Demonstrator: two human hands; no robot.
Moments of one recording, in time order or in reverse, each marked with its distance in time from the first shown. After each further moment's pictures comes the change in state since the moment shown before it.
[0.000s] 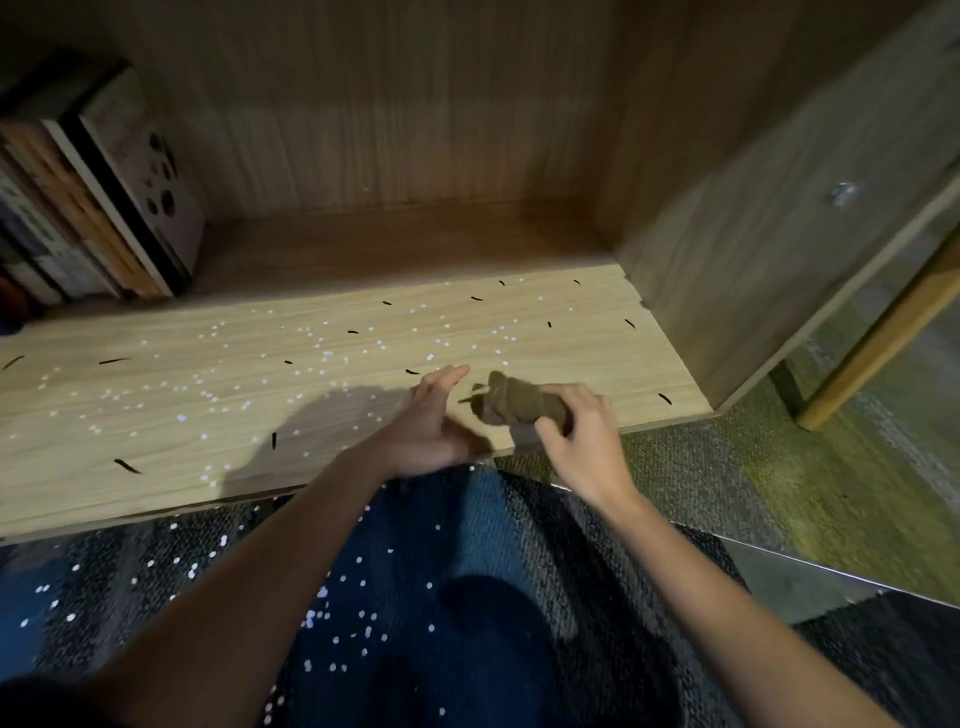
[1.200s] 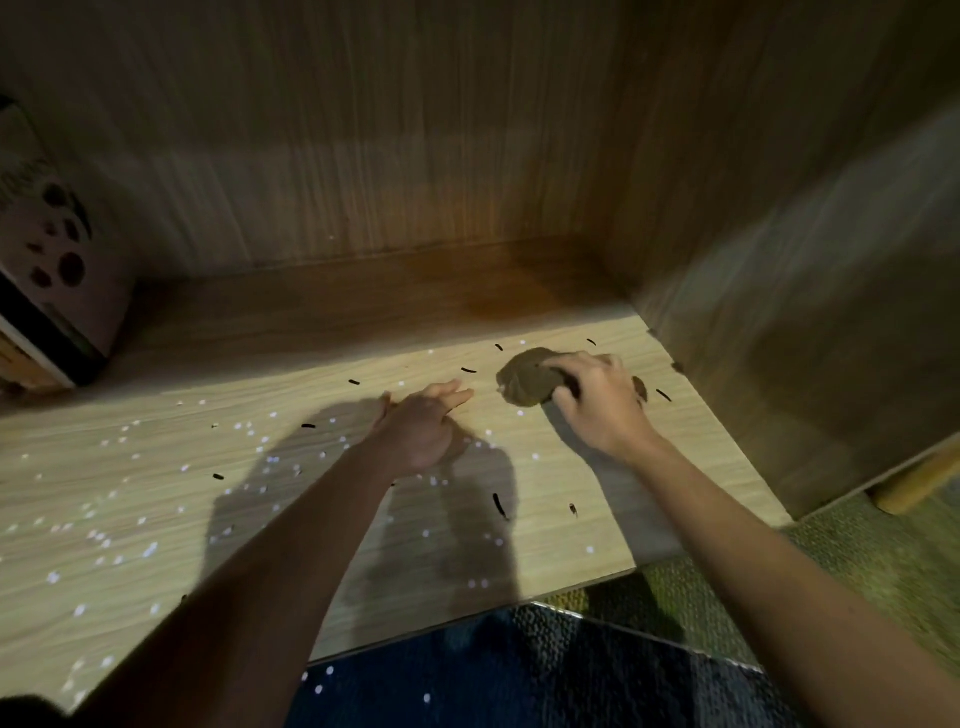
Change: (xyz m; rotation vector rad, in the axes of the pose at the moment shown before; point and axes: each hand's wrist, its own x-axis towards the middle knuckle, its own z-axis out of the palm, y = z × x) left_hand 0.145 -0.013 -0.042 0.402 0.040 -0.029; right_hand 0.181 0.055 0.011 -0.337 -0.027 -0.097
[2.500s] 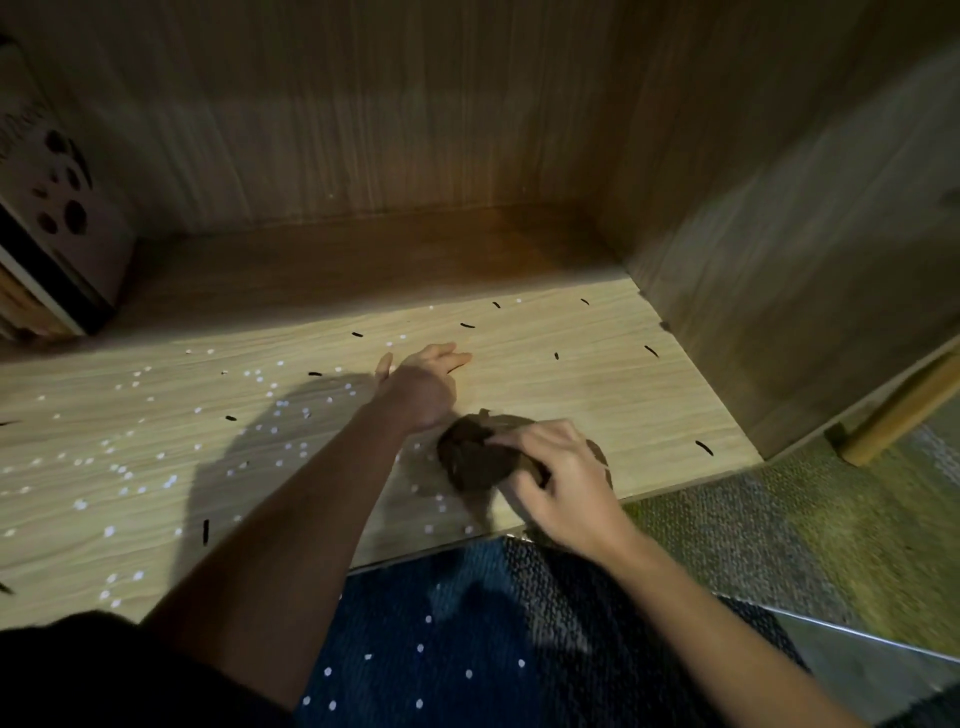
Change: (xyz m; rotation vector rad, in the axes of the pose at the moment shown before) left_hand -0.018 0.009 0.007 0.026 0.076 -0.052; right_hand -0.129 -0.058 0.004 0.306 -0.069 -0.176
